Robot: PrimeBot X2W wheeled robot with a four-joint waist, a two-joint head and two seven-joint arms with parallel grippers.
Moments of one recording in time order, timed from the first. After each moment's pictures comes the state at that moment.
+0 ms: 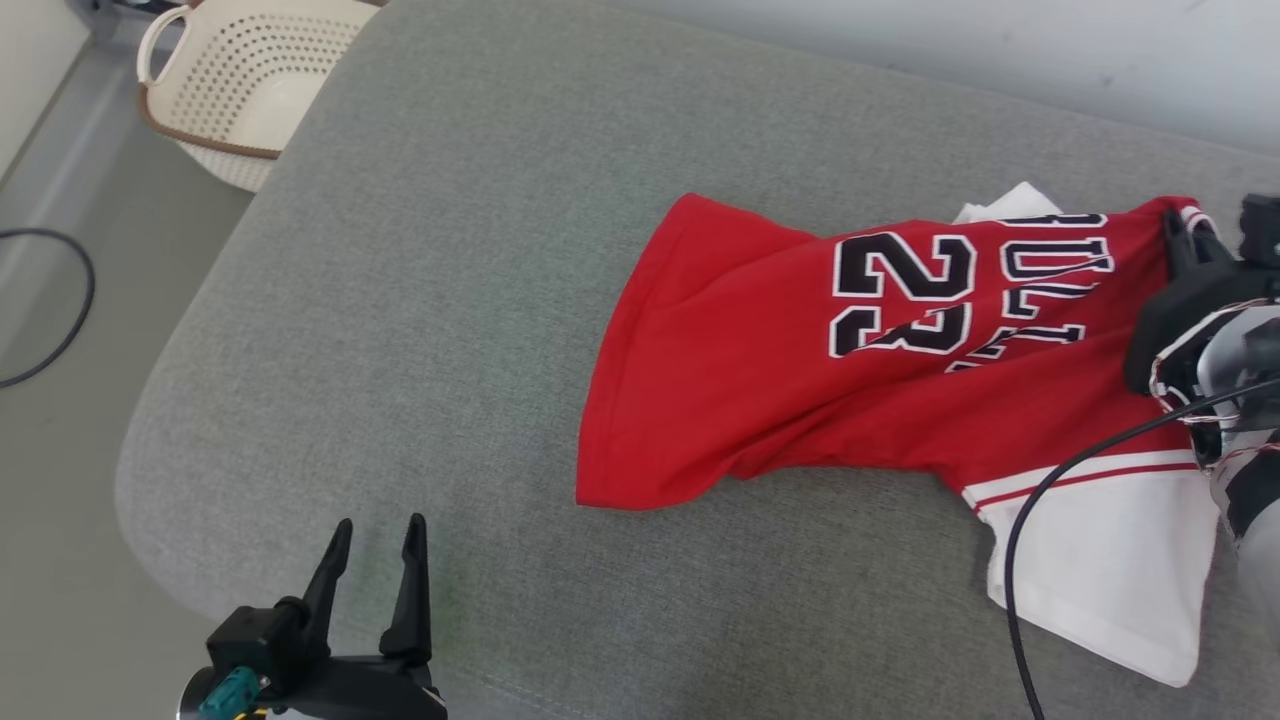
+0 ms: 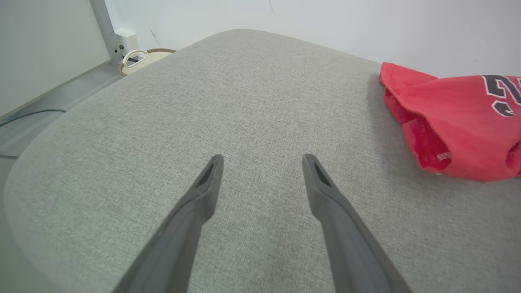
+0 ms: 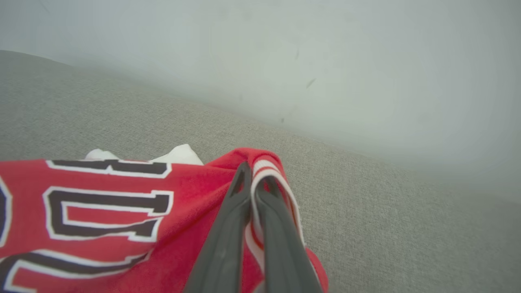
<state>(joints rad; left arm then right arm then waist) -0.25 0.05 -0.11 0.30 -0.27 0.00 -0.26 -1.04 -0.40 0.20 1.21 0.03 0.13 -0.22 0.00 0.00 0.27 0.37</state>
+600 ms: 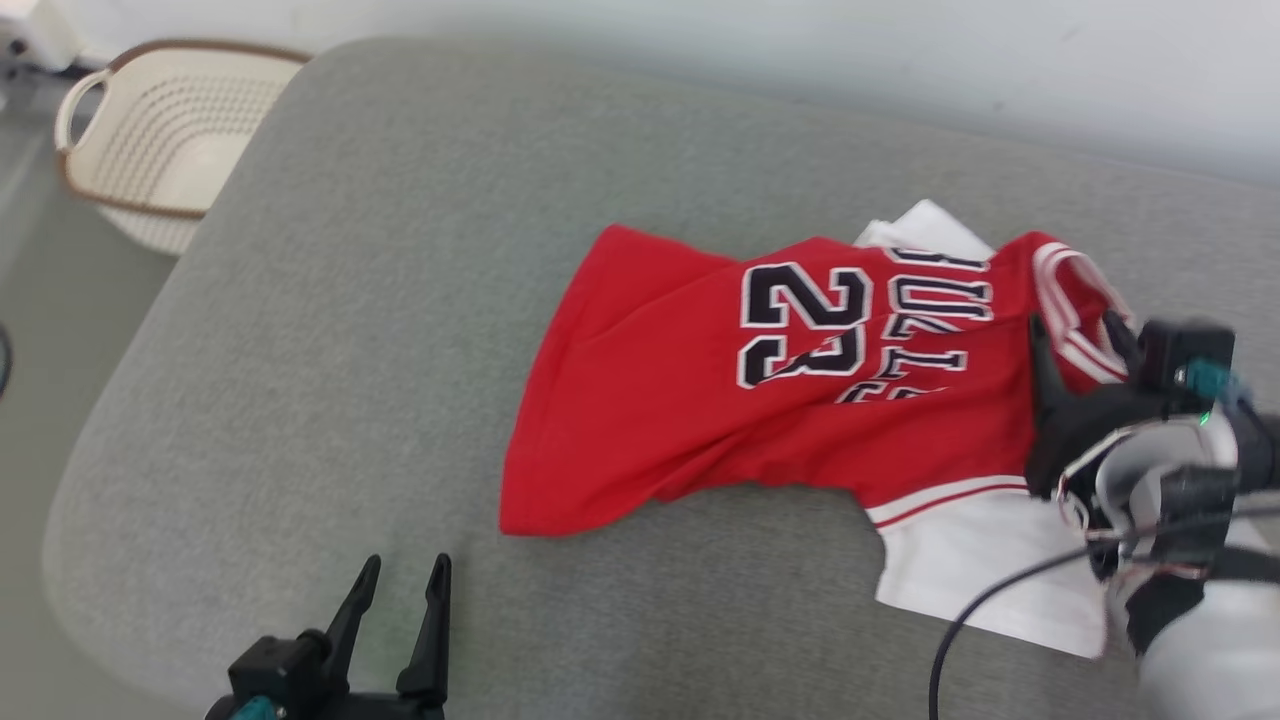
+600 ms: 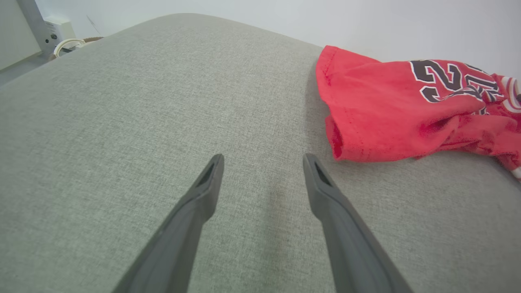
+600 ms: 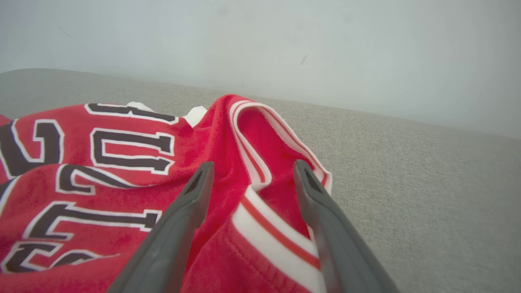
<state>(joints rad) -0.22 0.05 -0.13 0.32 -0.27 -0.06 -0.26 -0.82 -0.28 0.14 1.04 0.08 0.13 -0.26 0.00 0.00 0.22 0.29</state>
